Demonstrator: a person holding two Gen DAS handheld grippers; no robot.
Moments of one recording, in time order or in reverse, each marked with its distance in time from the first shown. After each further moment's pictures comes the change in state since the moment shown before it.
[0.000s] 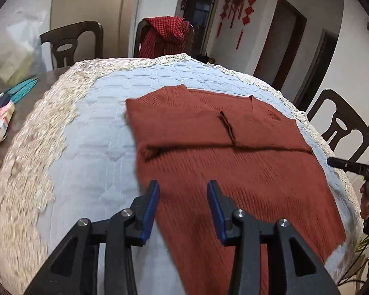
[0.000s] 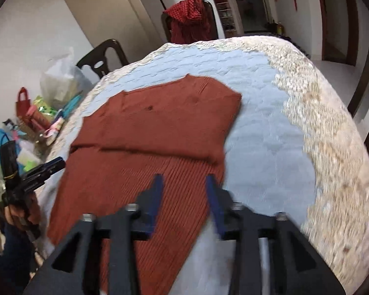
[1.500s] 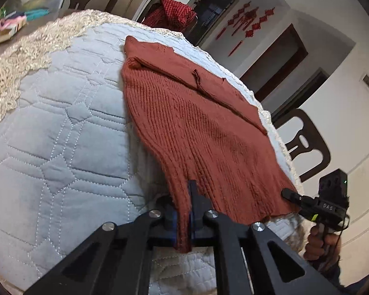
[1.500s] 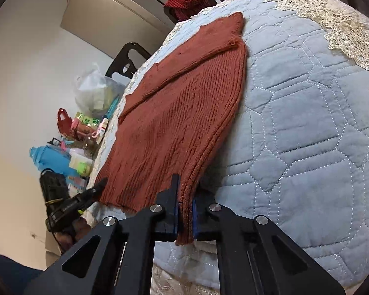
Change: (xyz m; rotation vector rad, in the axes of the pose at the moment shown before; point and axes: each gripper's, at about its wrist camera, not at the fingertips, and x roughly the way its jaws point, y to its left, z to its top) left arm -0.029 -0.006 -0.086 -0.282 0.051 -0.261; right arm -0.006 0.003 -0.114 0.272 0.021 0.314
